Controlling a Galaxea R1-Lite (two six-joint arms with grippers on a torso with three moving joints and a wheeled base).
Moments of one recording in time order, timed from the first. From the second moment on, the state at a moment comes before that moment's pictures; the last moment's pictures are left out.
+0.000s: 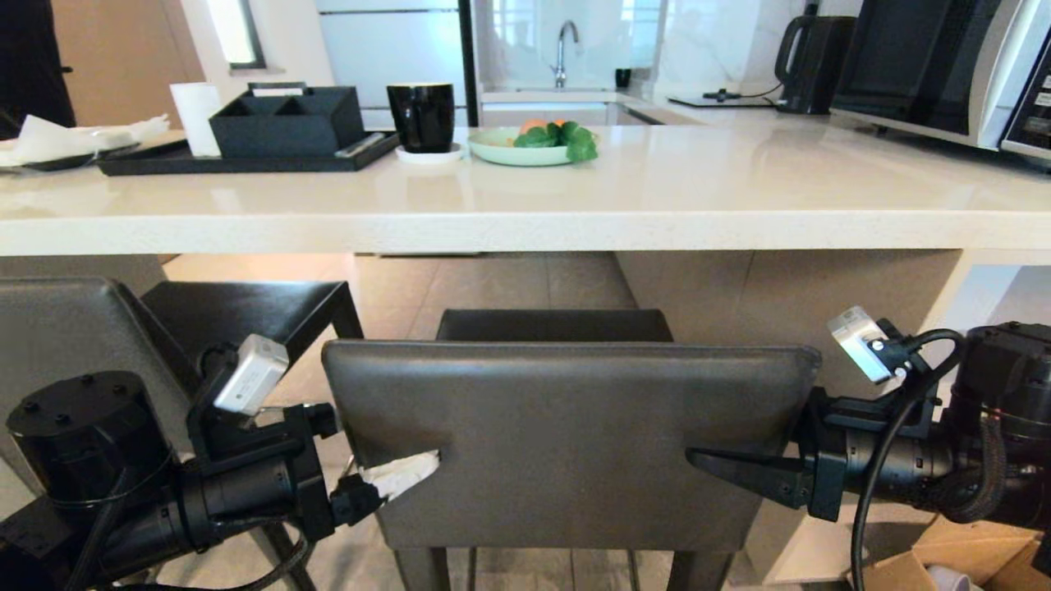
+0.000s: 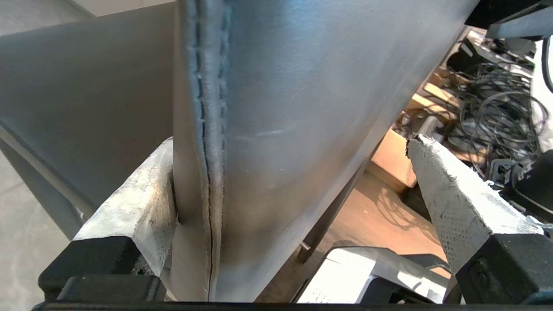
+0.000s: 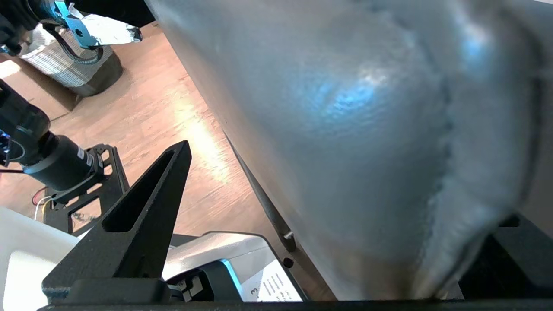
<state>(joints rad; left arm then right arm) -0.33 1.62 -0.24 -1.29 -0.70 -0.13 0.32 1.56 -0.40 -0.95 0.79 0.05</state>
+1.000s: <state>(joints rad) -0.35 1.59 -0.22 -1.28 -0.70 -0.13 0.32 1.53 -0.38 -0.94 0.79 0.05</state>
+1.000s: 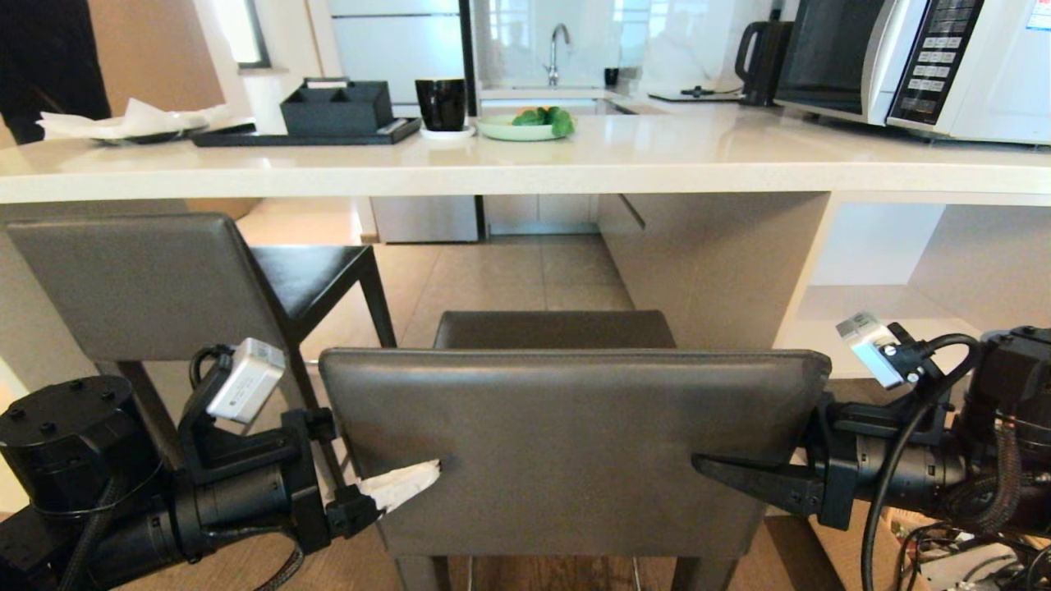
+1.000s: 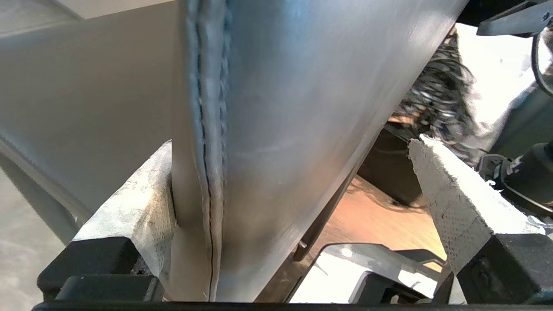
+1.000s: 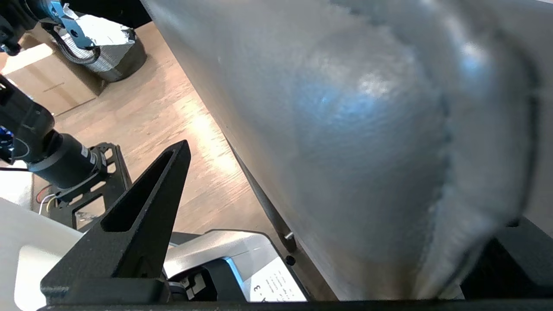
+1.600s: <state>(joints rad) -0.35 1.58 -0.22 -1.29 -0.70 -0.14 0.32 1.52 -0.37 -0.95 0.79 0.05</state>
